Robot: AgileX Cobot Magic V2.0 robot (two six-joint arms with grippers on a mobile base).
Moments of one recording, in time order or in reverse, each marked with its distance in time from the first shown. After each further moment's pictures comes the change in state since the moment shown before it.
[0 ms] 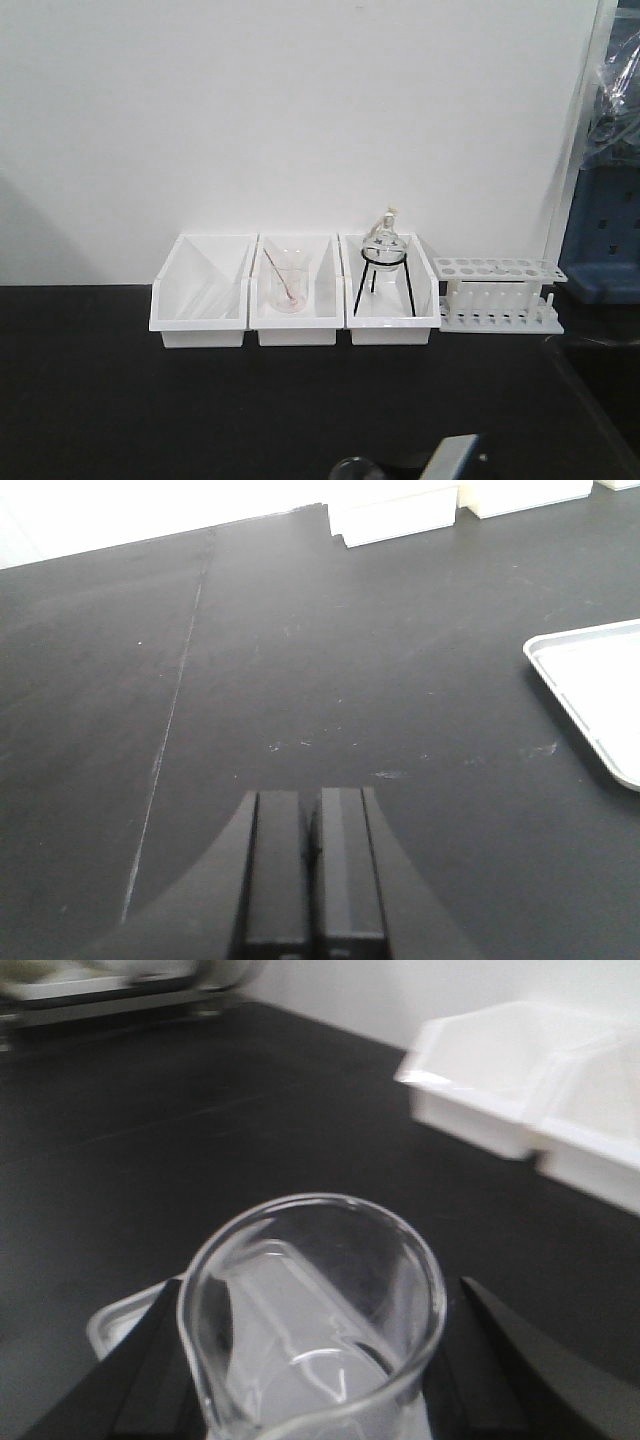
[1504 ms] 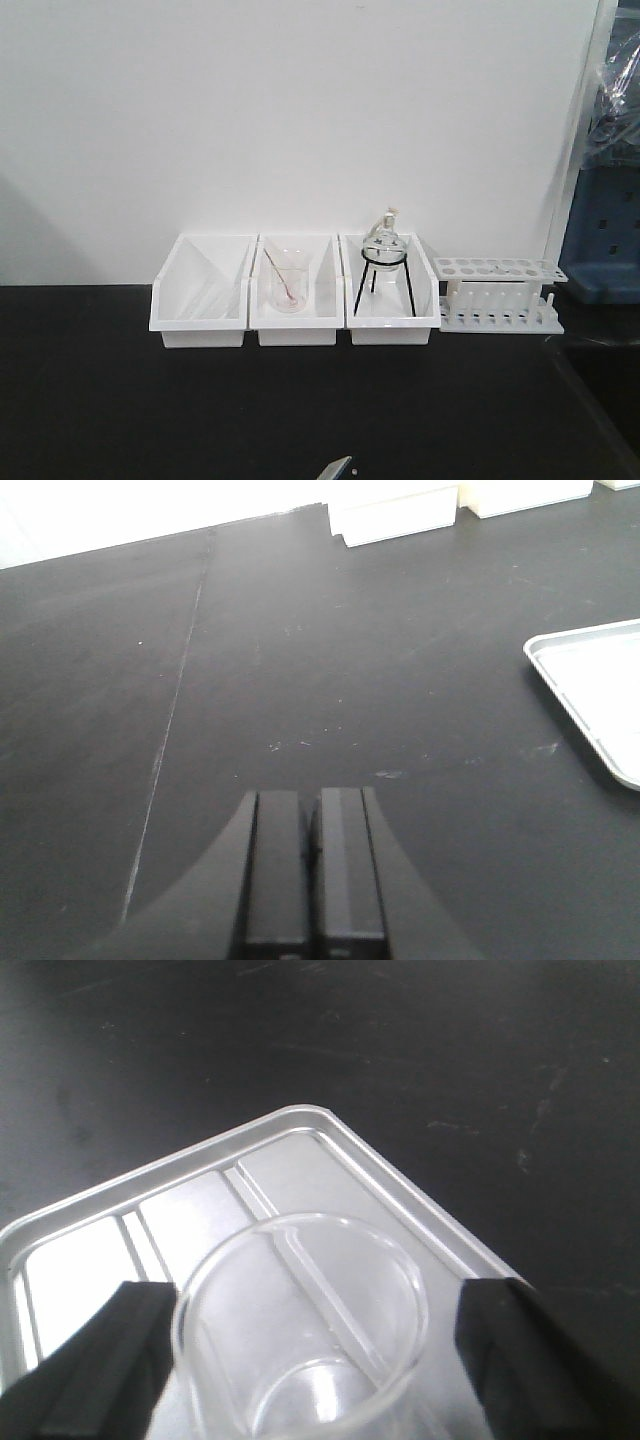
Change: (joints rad) left arm 0.000 0.000 0.000 0.000 0.000 0.000; right arm 0.122 0.454 -0.305 0.070 0.071 0.001
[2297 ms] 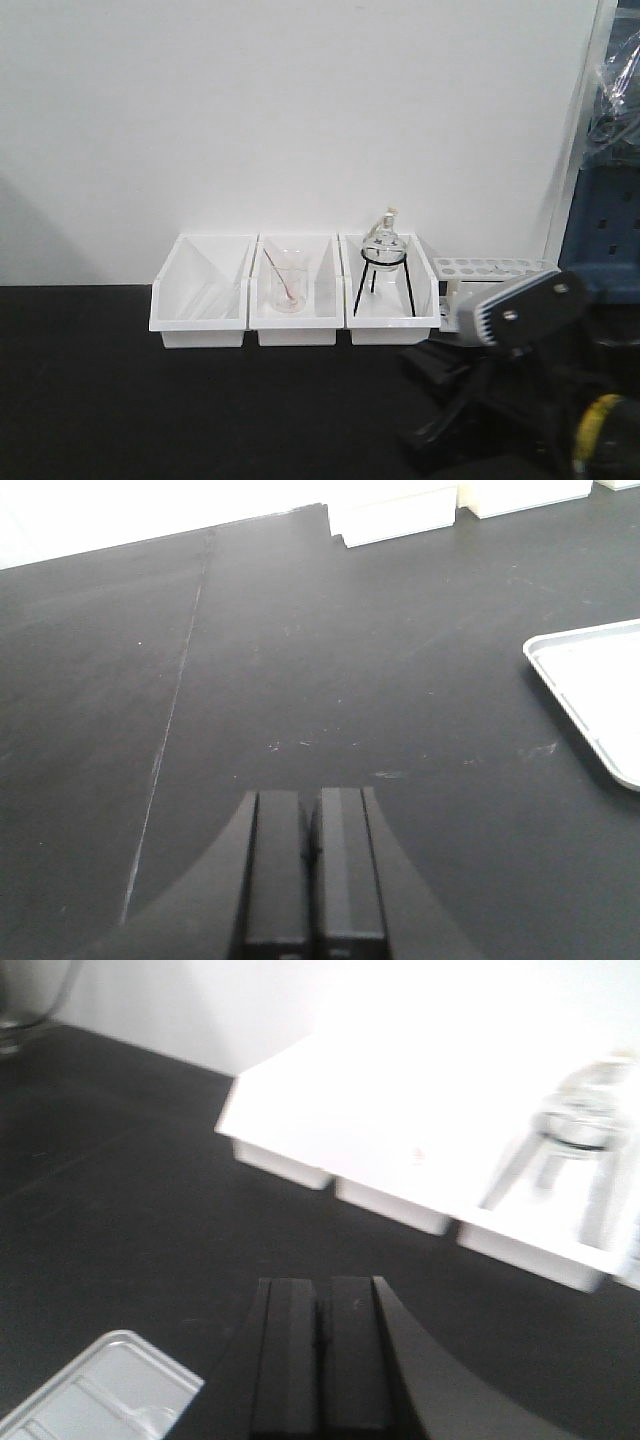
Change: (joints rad) left arm 0.000 0.000 0.000 0.000 0.000 0.000; right arm 0.000 -1.002 0.006 0.065 0.948 0.189
